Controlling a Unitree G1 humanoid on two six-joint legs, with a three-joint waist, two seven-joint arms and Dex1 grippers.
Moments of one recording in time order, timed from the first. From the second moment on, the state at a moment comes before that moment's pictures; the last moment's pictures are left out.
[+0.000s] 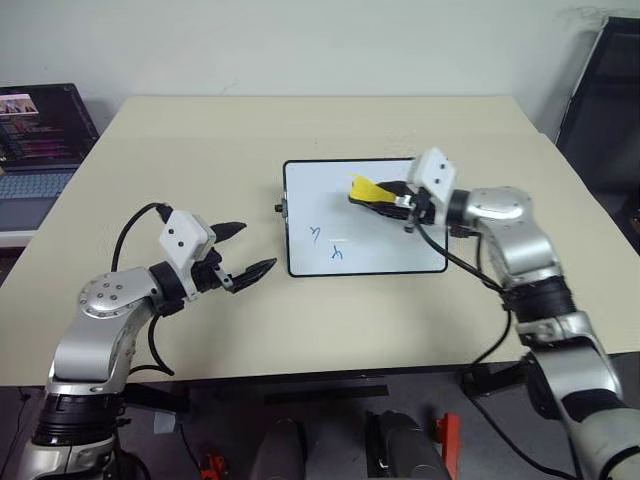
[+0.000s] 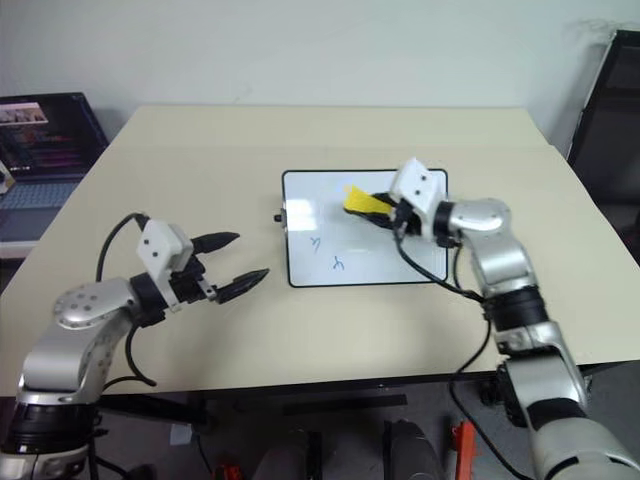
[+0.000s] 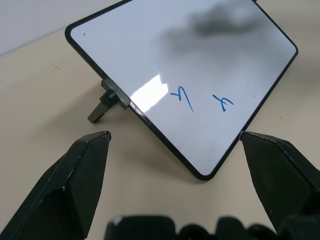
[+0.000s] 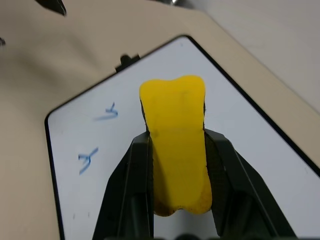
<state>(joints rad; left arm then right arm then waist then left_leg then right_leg) -0.22 0.73 0.16 -0.19 -0.40 0.34 -0.85 -0.79 -0.51 0.12 0.23 0.06 0.21 1.00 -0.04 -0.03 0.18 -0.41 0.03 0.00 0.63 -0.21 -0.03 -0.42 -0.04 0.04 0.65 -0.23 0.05</state>
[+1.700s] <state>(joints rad) -0.22 0.79 0.24 -0.11 -0.39 0.31 -0.87 -0.82 -0.34 0.27 0.27 0.00 0.16 0.89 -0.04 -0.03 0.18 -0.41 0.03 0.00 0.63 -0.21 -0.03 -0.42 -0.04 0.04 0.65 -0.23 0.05</state>
